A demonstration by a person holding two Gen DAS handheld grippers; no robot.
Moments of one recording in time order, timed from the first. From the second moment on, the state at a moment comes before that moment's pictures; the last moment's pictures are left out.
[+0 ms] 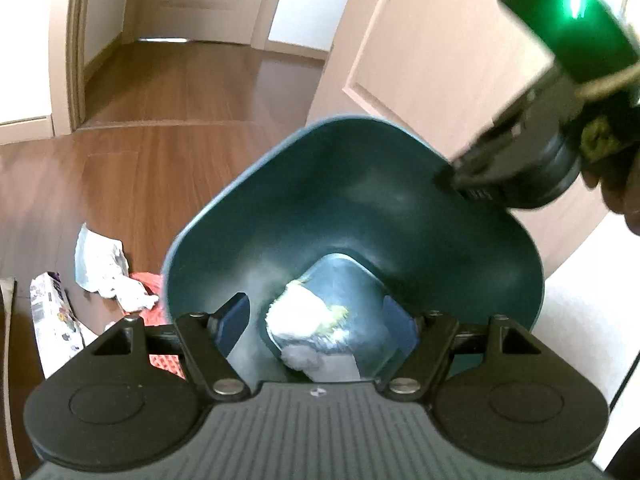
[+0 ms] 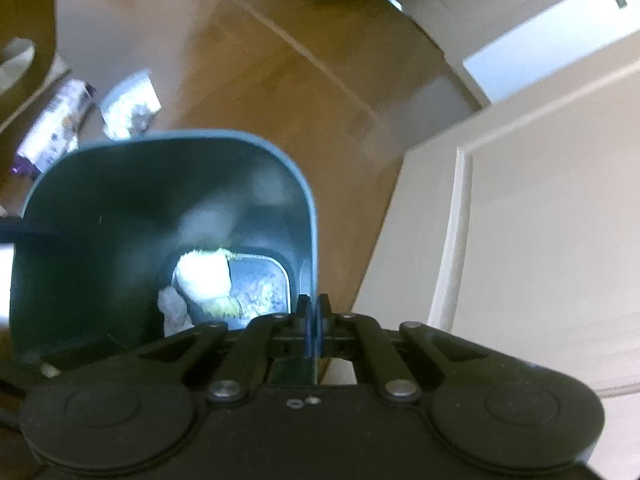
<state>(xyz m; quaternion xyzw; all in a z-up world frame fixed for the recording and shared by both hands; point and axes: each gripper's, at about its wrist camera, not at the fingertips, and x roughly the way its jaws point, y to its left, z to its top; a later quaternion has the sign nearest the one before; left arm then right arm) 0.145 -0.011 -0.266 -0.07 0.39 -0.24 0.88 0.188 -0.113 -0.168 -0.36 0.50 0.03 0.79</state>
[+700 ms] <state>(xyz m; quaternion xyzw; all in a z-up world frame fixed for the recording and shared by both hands) 0.180 0.121 -0.322 -0.14 0.42 -0.07 0.89 0.177 -0.166 -0.178 -0.33 0.62 -0.01 0.71</state>
